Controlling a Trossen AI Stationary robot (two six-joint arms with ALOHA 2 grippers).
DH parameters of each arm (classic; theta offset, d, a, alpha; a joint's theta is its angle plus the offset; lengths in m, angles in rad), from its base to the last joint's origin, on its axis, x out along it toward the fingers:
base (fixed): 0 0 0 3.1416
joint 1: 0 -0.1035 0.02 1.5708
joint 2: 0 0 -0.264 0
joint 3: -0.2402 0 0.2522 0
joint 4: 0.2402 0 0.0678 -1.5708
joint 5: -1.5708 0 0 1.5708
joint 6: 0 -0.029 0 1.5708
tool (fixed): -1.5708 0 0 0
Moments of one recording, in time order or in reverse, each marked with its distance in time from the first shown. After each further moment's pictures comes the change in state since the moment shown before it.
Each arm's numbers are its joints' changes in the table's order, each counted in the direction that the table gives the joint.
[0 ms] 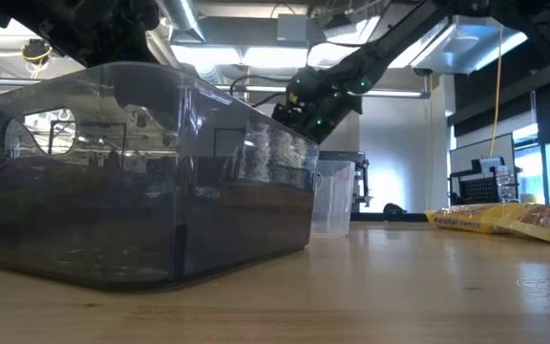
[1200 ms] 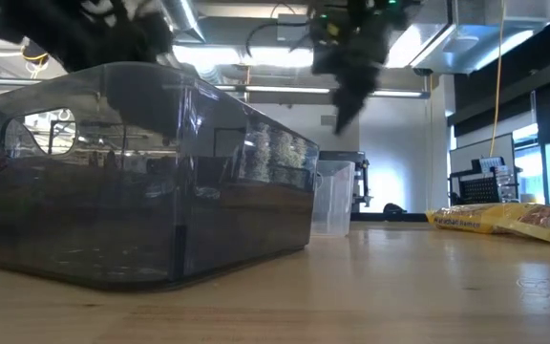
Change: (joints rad) left arm -0.050 0.146 -0.001 -0.046 0.032 -0.005; right arm -0.184 -0.340 0.022 0.692 0.086 -0.116
